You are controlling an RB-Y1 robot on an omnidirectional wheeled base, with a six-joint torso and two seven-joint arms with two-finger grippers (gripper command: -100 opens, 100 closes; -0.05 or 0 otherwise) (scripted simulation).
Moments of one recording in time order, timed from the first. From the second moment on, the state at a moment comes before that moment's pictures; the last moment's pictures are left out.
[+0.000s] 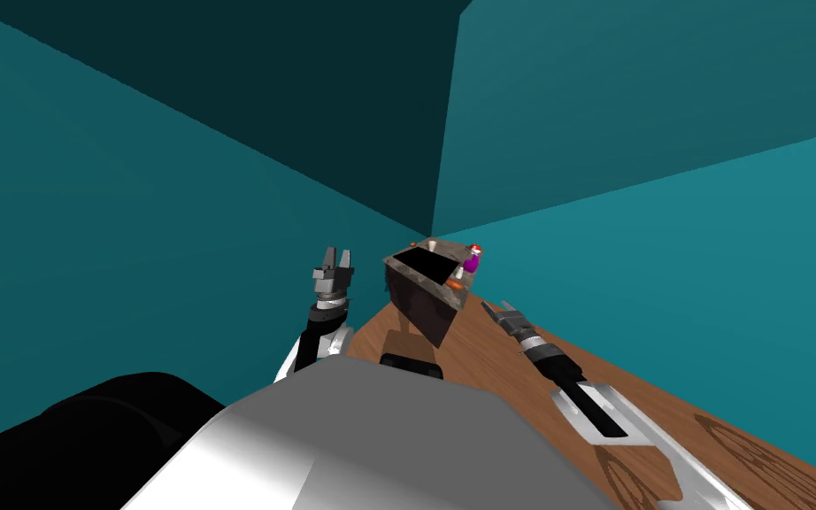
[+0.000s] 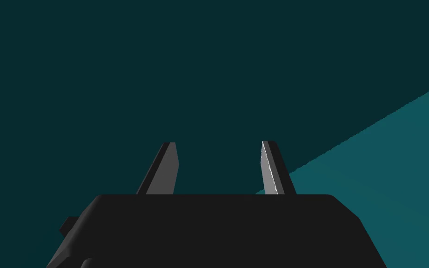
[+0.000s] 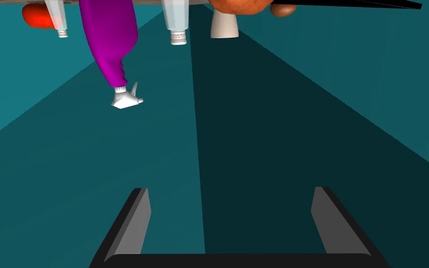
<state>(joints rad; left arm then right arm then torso) 0.49 0.01 -0.03 -2.40 -0.09 -0.60 0.05 0.48 -0.74 -0.09 -1.81 0.29 -0.34 0.55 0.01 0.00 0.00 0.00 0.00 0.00</state>
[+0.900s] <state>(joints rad) 0.49 0.01 -0.03 -2.40 -0.09 -0.60 0.05 0.48 -0.97 -0.06 -1.63 0.42 -0.32 0.64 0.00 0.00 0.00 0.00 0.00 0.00</state>
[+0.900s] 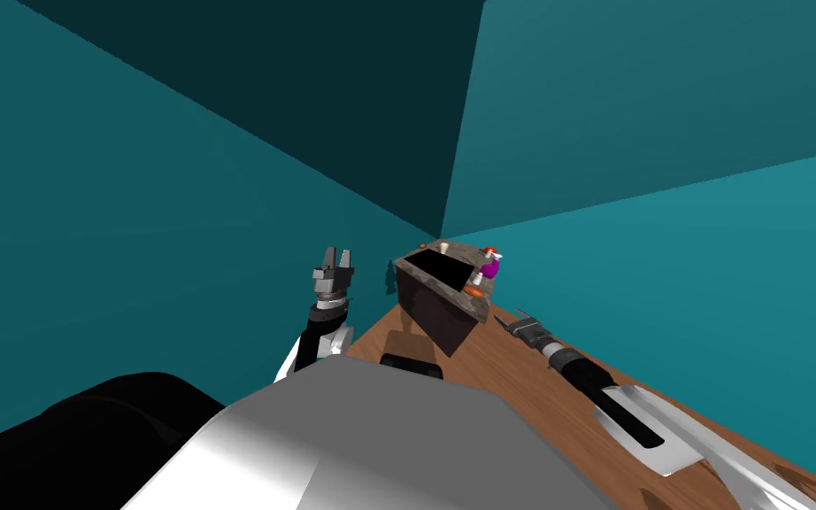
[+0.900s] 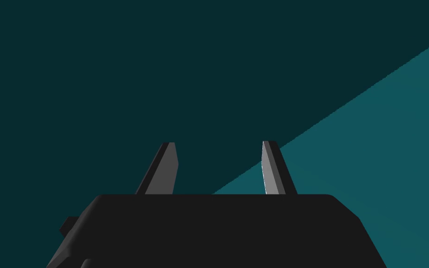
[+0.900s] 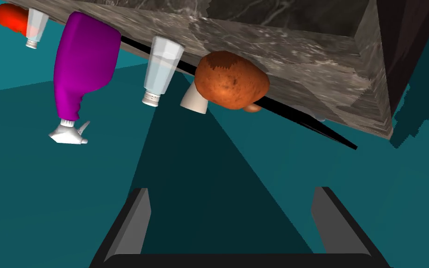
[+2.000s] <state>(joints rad) 0.49 0.01 -0.03 -2.40 -0.09 -0.60 0.05 0.43 -1.27 0.07 -1.33 0.59 -0.32 0.67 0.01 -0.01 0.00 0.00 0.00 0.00</state>
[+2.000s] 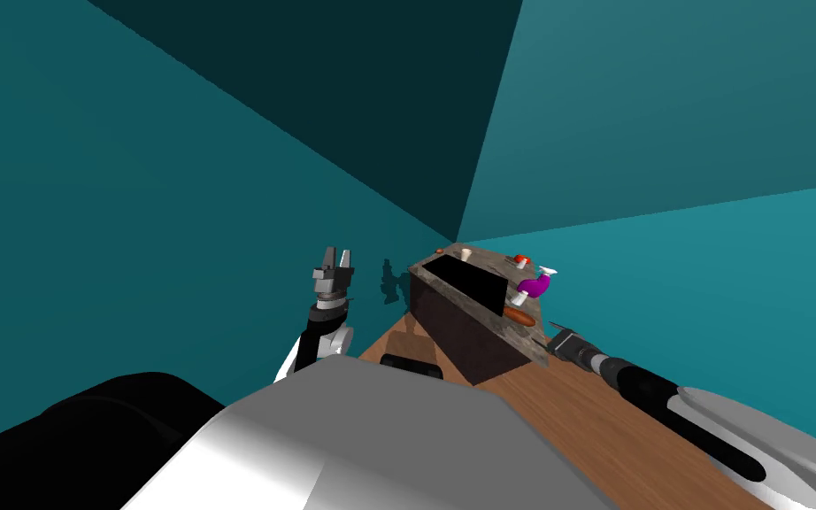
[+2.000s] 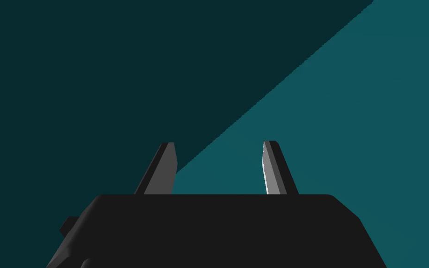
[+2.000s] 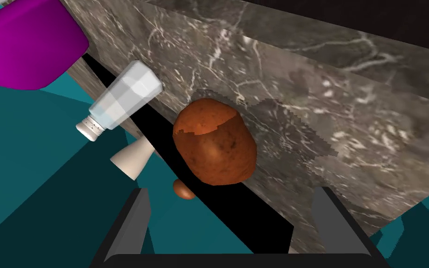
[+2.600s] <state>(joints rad) 0.49 0.01 -0.03 -2.40 -0.09 -0.60 0.05 0.43 -1.36 0.14 -1.21 0.65 -0.35 0.66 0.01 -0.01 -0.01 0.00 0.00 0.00</state>
